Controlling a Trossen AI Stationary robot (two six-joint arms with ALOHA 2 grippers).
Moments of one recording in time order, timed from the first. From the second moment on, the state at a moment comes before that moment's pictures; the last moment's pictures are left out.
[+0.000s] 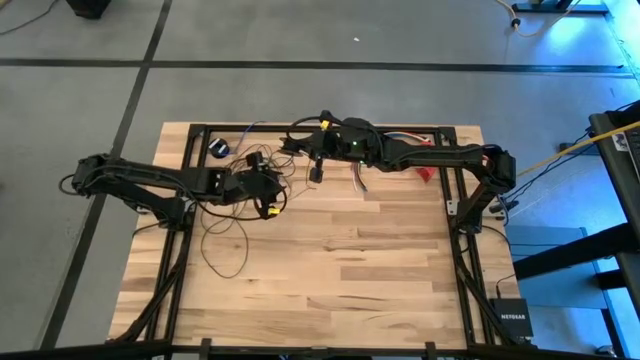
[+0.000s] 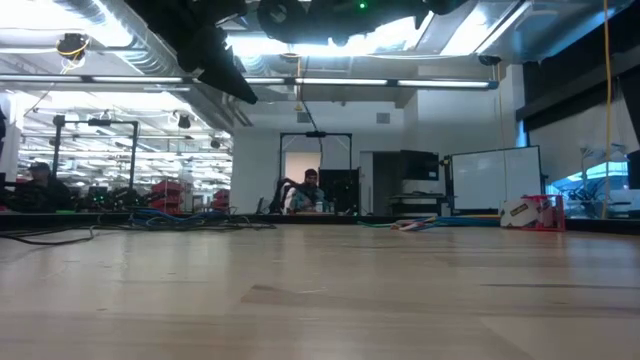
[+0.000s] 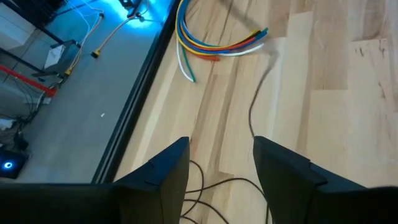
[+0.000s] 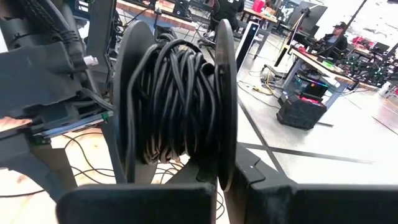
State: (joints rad) left arm -0.02 1.18 0.86 -0.36 -0.55 0.14; right arm -0.23 1.70 1.36 0.21 -0.01 -0.32
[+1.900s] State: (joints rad) left arm 0.11 1.32 0.69 0.46 -0.34 0.19; right arm -0.23 1.70 1.36 0.21 -0.01 -0.33
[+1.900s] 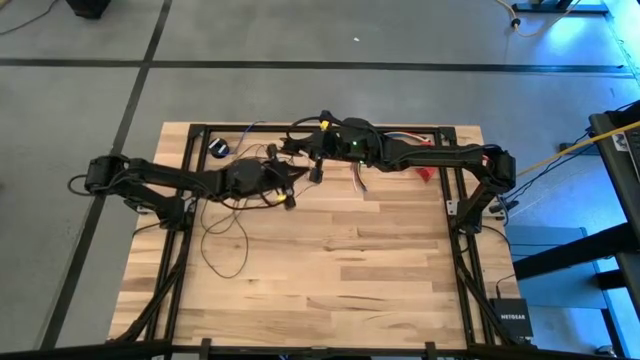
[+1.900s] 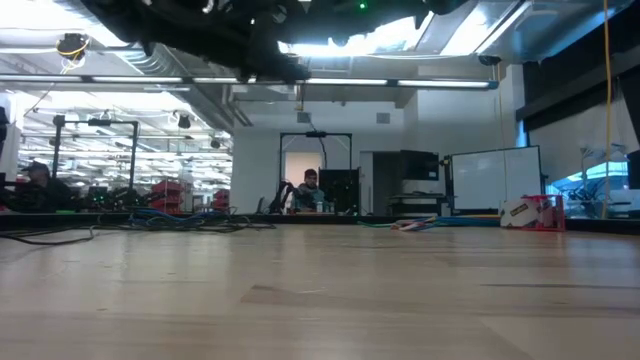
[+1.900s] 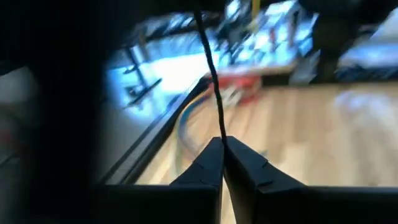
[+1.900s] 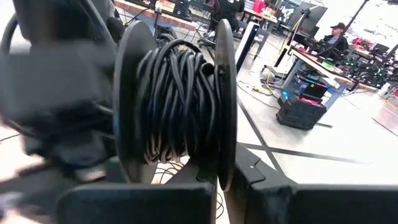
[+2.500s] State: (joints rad) left arm 0.14 1.16 0.69 0.05 -0.66 0.24; right arm -0.23 1.71 1.36 0.18 -0.01 -0.36
